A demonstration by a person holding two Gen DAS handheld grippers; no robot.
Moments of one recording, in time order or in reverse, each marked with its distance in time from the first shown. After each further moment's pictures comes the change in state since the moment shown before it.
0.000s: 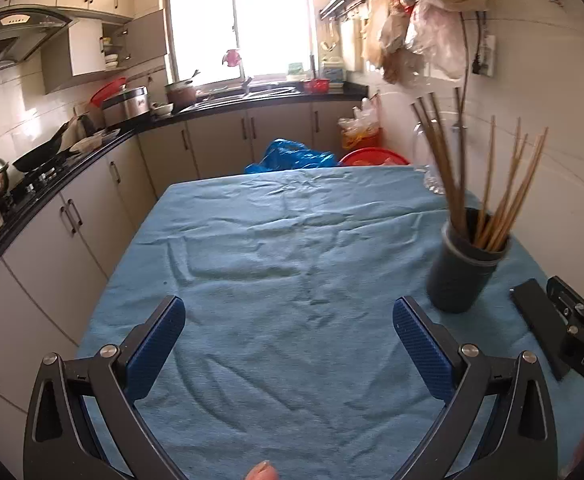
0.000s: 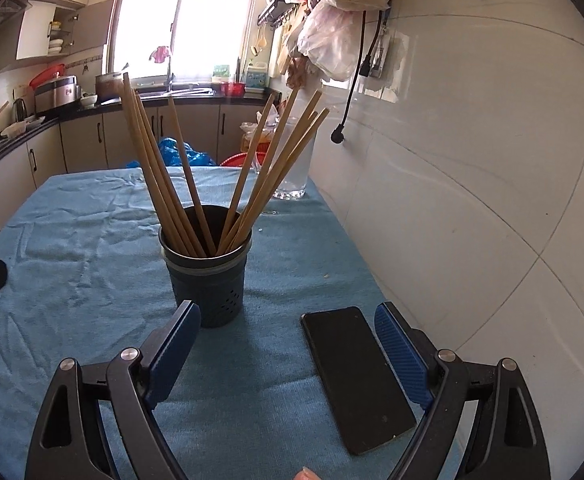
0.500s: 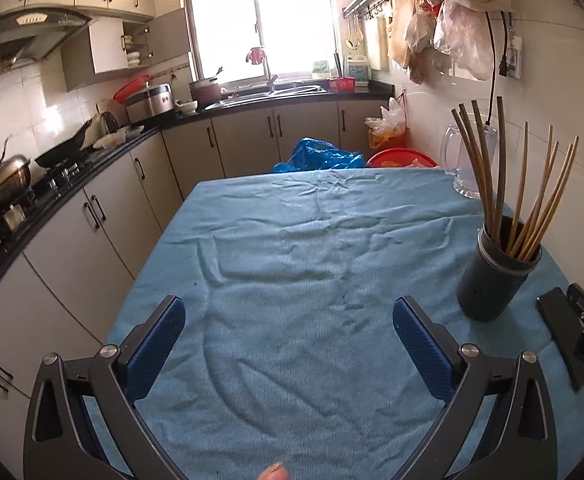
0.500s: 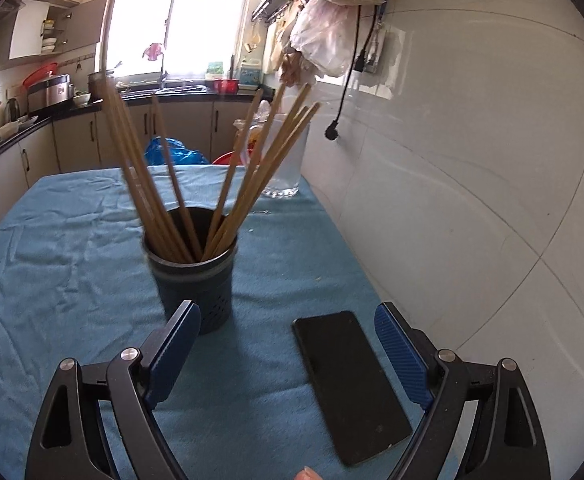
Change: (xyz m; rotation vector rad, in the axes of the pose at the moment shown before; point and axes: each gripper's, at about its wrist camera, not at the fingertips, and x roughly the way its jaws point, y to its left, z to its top) left arm 0.008 0.021 0.006 -0.033 0.019 0.094; right arm 0.015 -0.002 0.004 0.001 0.022 -0.015
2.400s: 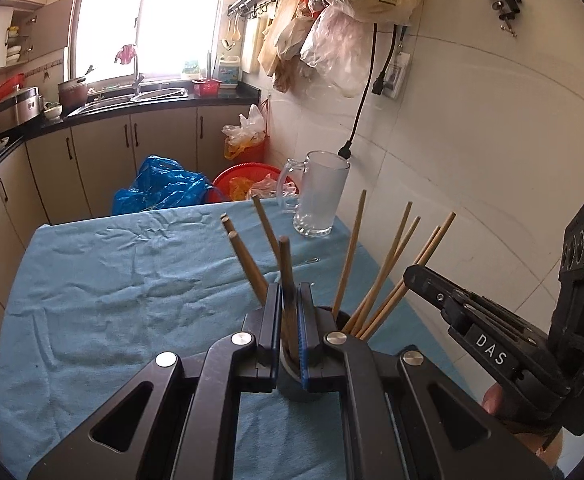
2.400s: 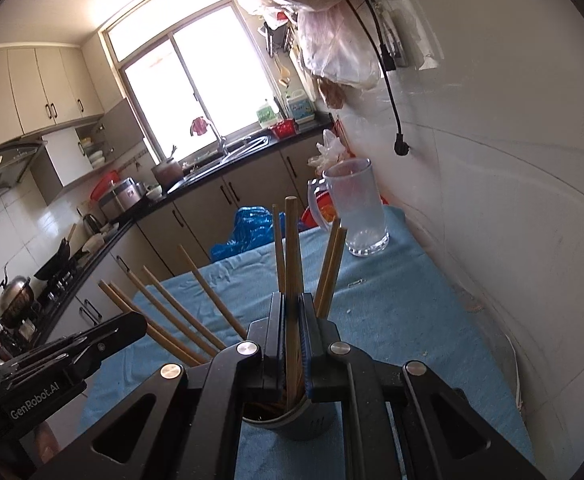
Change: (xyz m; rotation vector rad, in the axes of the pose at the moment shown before) left arm 0.022 -0.115 0.102 0.061 0.030 -0.496; right arm 0.050 -0.055 0.080 0.329 -0.081 0.480
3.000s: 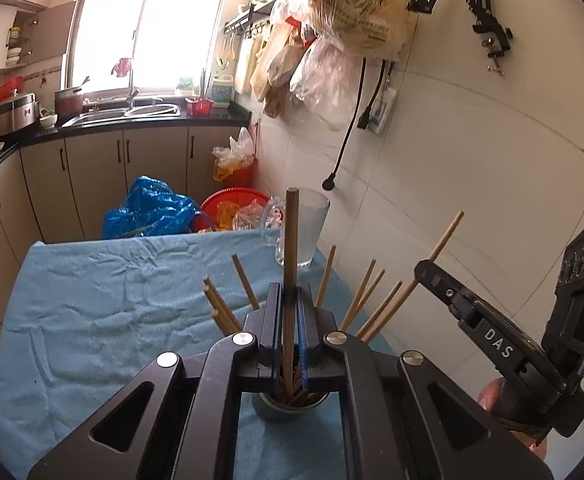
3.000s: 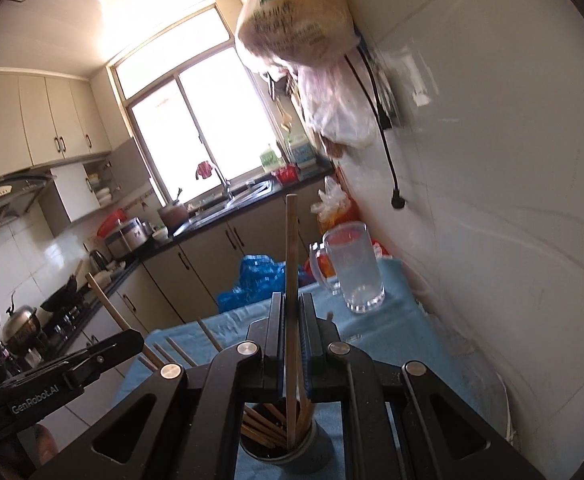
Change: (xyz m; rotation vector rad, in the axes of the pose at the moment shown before) left arm -0.027 -0.011 0.034 -0.028 -0.064 -0.051; right arm -0.040 0.001 0.036 0.014 -0.147 0.012
